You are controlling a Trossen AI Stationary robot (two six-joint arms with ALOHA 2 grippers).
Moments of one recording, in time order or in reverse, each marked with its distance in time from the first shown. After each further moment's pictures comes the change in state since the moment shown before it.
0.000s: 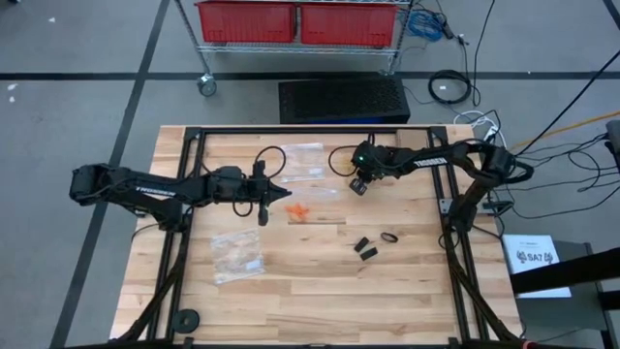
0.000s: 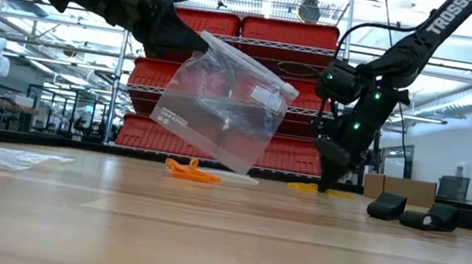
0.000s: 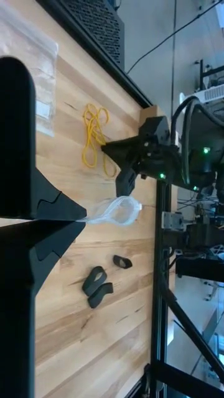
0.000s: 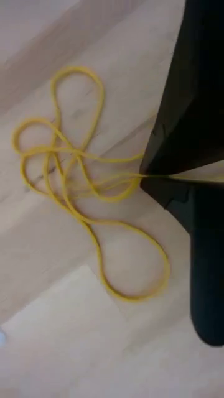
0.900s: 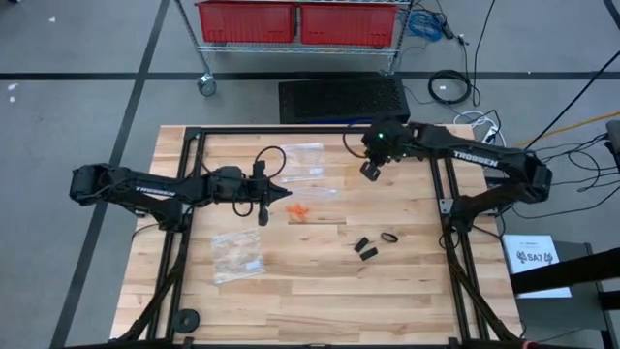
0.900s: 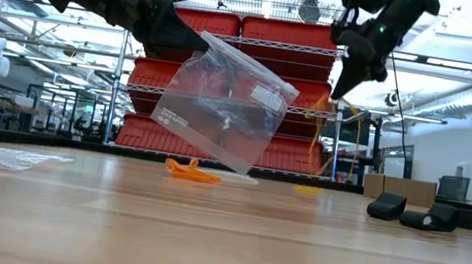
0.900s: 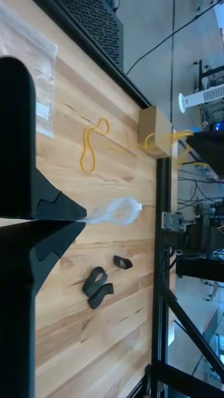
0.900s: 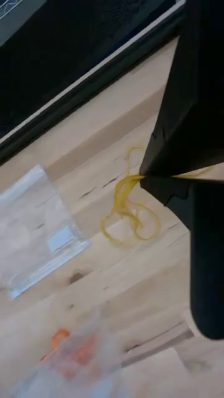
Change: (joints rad) left arm 0.000 0.000 0.000 0.000 -0.001 0.006; right arm 0.035 -0.335 0.355 -0.546 -0.013 -0.076
